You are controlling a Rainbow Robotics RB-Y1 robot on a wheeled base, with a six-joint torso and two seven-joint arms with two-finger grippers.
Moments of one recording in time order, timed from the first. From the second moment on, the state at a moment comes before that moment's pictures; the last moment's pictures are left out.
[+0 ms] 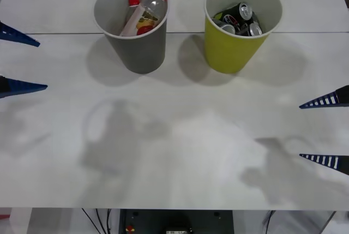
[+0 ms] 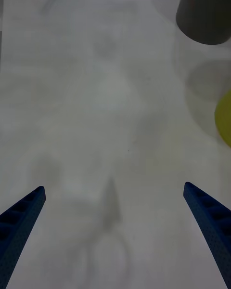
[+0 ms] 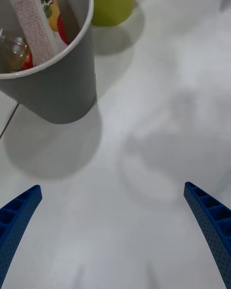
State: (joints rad) right arm 0.26 -1.13 -0.26 -2.01 1.31 -1.13 -0.09; left arm -0.31 1.06 0.28 -1.72 -1.49 -1.50 0.46
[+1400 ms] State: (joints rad) right arm 0.26 -1.13 -0.26 -2.01 1.31 -1.13 -0.09; left arm 0.03 0.86 0.41 -1.84 -1.53 -1.57 -0.07
